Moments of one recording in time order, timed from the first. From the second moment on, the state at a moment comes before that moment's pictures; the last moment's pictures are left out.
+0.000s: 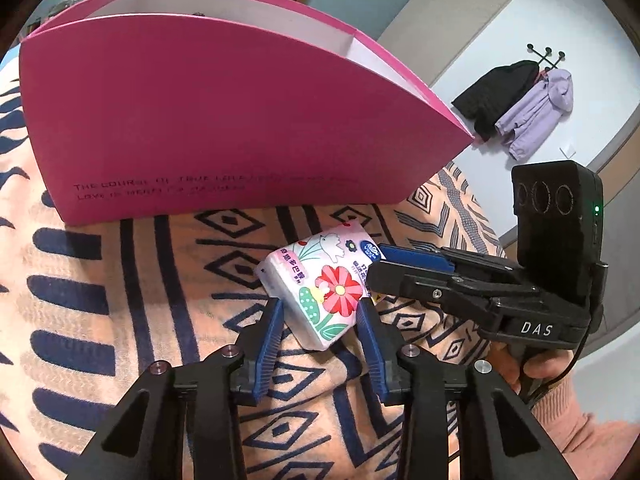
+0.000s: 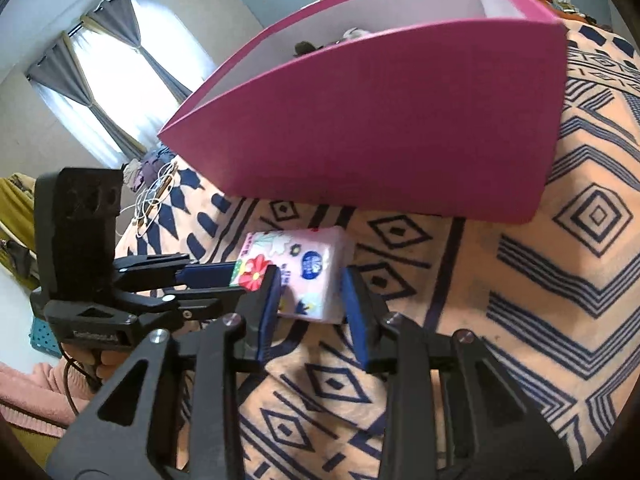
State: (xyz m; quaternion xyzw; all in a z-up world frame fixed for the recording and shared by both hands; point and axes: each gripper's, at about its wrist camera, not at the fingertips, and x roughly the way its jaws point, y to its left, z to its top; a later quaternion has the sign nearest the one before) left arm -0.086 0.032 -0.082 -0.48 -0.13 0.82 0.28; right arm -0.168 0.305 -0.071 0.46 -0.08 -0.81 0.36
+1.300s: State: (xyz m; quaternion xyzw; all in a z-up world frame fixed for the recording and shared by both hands) left arm -0.061 0.031 -0.032 -0.41 -0.10 0.86 0.28; right arm -0.130 0.307 -0.019 0.39 -0.08 -0.84 0.37
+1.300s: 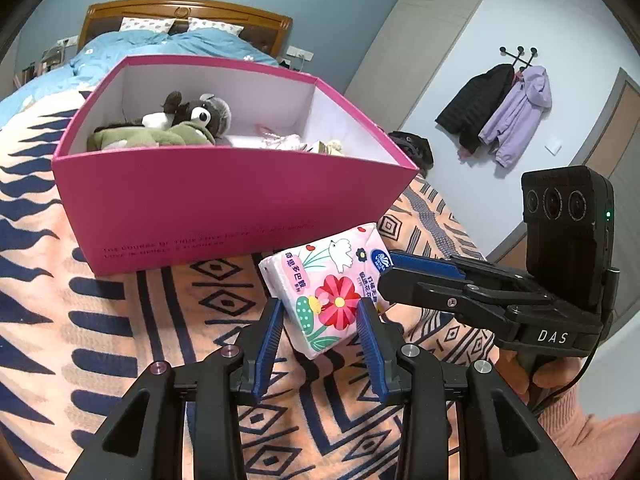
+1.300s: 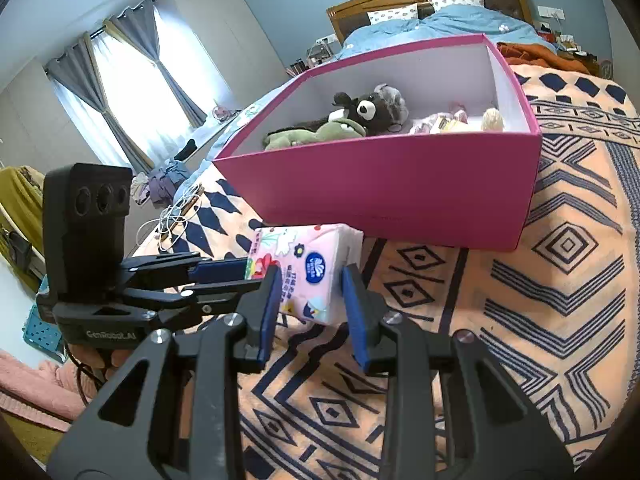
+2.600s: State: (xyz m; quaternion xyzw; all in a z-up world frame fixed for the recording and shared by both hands) left arm -0.092 0.020 0.034 -0.34 -0.08 0.90 0.27; right arm -0.163 0.295 0.044 0.31 -0.09 -0.87 0.38
